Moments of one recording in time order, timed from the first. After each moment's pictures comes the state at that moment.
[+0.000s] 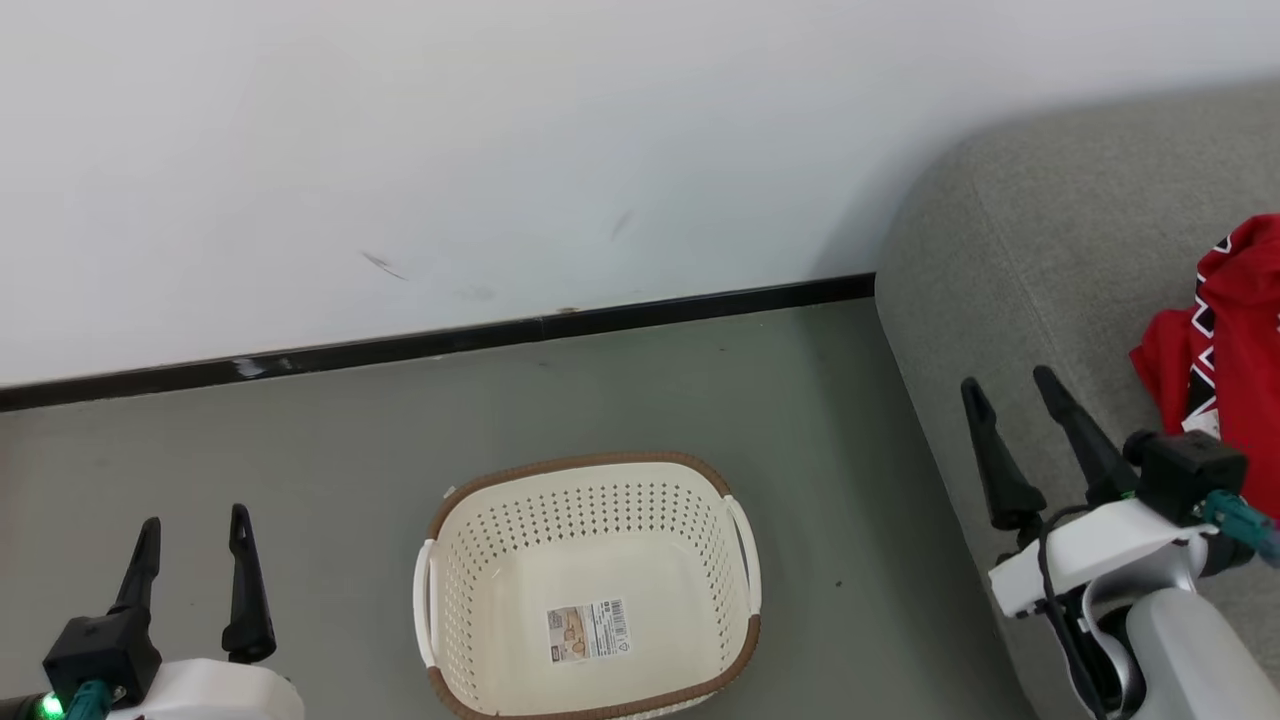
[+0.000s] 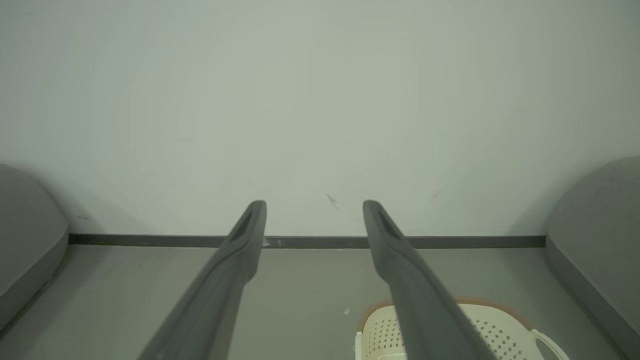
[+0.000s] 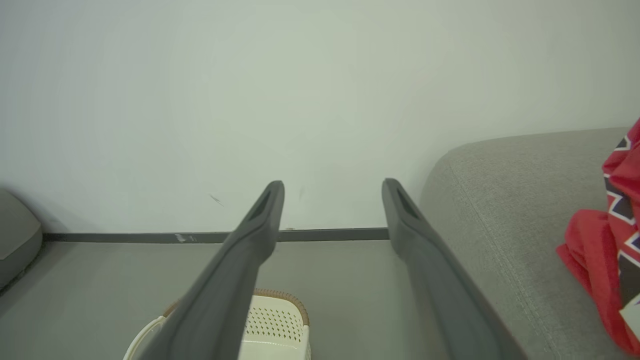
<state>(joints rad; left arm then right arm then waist) -0.01 0.25 -0.12 0.09 -0.45 0.28 -0.24 -0.22 -0.13 0.08 0.22 0.23 0.12 -0.25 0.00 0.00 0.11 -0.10</state>
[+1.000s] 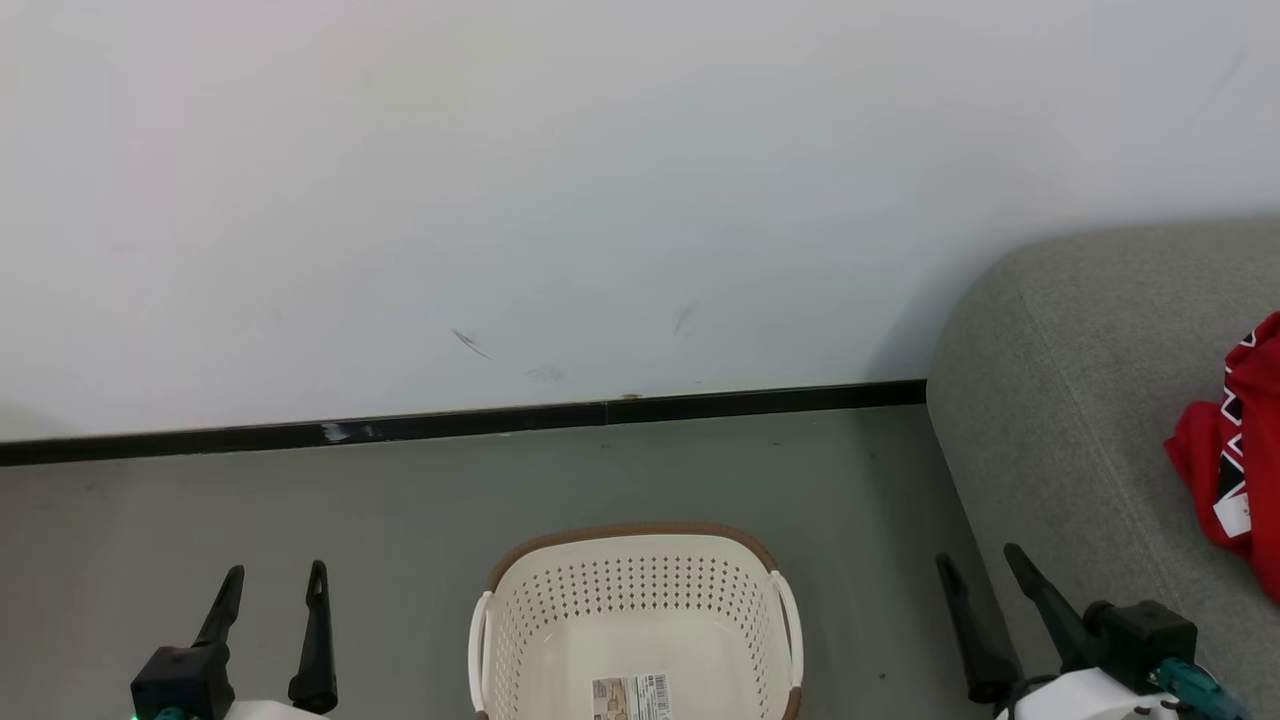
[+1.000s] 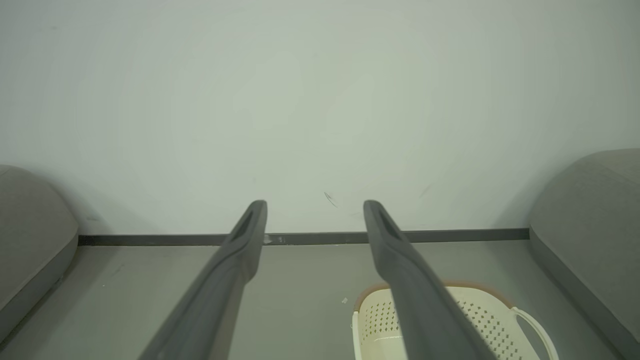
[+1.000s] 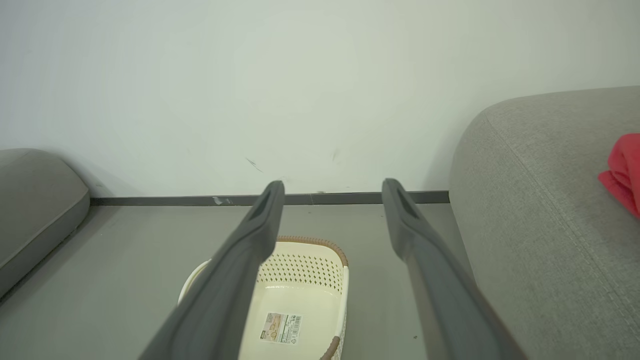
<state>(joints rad) 0.01 0.23 -0.22 0.15 -0.43 0.23 -0.23 0.06 -0.05 0.05 0.17 0.14 0.12 -0.25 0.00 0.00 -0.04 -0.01</state>
